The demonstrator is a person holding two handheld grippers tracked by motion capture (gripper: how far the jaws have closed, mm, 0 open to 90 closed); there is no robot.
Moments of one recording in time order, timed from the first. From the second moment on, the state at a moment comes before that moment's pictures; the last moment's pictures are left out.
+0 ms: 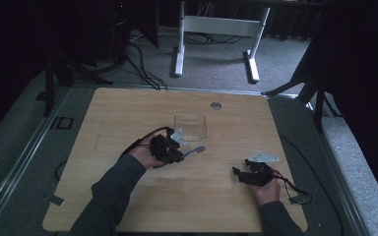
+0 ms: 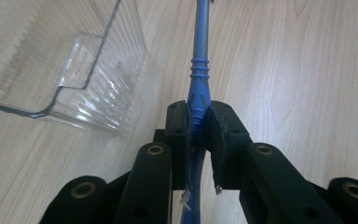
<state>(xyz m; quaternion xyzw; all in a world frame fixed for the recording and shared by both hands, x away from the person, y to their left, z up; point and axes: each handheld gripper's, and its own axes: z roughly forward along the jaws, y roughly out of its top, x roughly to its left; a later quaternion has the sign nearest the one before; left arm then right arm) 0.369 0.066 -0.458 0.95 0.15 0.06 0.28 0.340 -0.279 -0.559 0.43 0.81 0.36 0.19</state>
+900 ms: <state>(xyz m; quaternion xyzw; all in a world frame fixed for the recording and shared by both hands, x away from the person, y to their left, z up) 0.371 0.079 -0.444 0.92 0.18 0.09 0.33 0.340 -0.279 -0.559 0.43 0.81 0.36 0.19</state>
